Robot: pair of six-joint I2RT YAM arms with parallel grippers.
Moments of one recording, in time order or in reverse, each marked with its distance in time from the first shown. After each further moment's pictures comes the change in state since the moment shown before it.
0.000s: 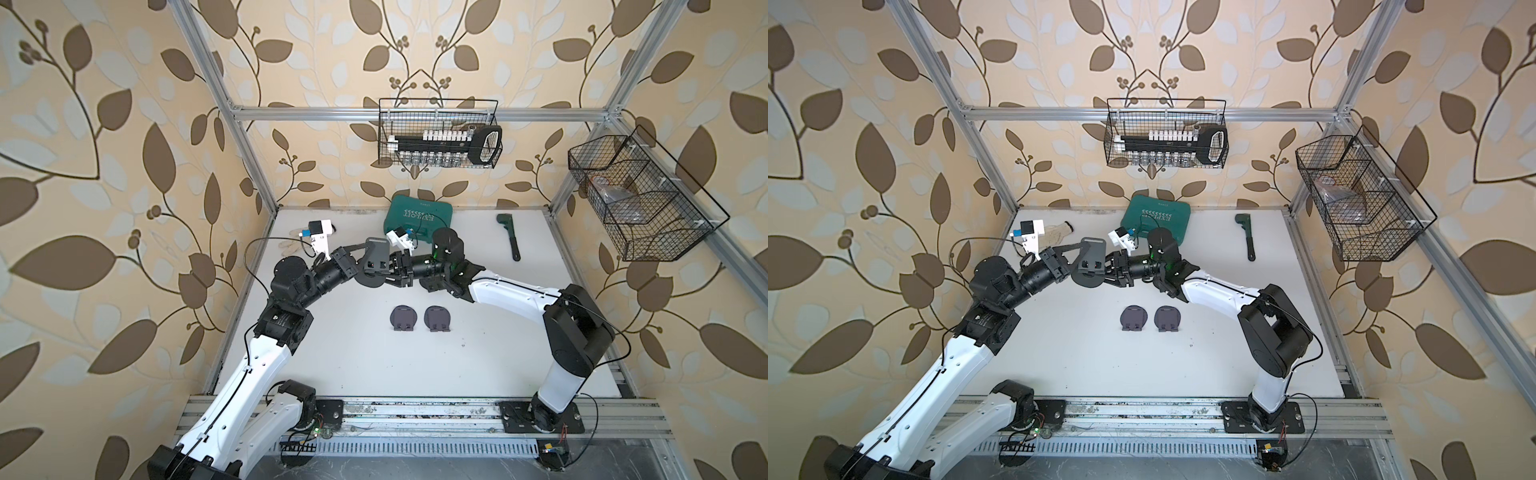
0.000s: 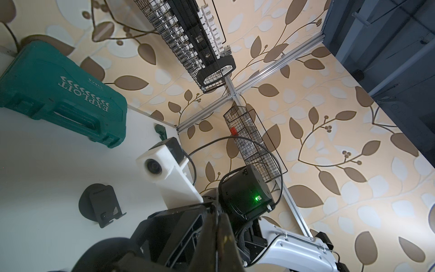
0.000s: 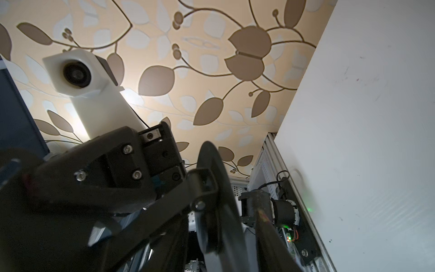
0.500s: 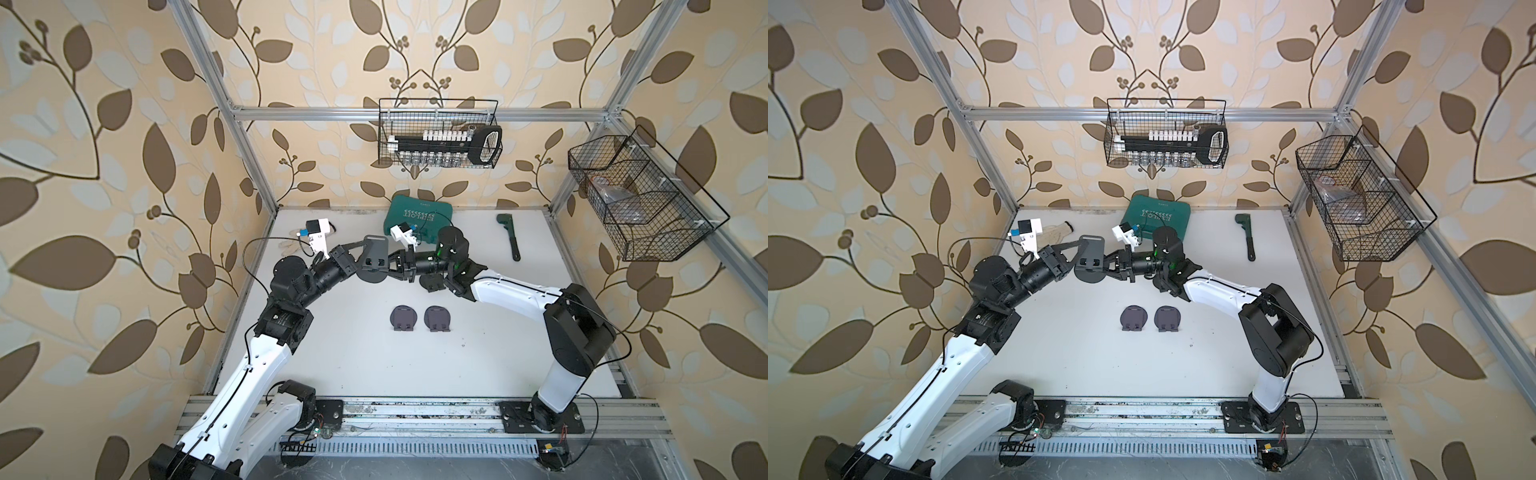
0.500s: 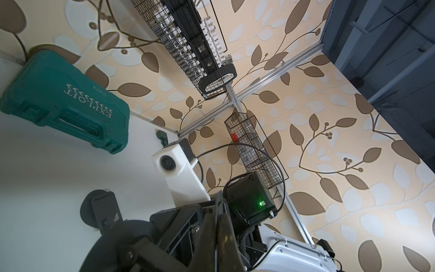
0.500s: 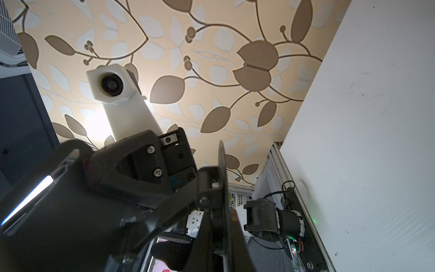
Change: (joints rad) left arm 0.002 0.010 -0.002 0.014 -0.025 -0.006; right arm -0.021 -0.002 -0.026 0.090 0.016 0.046
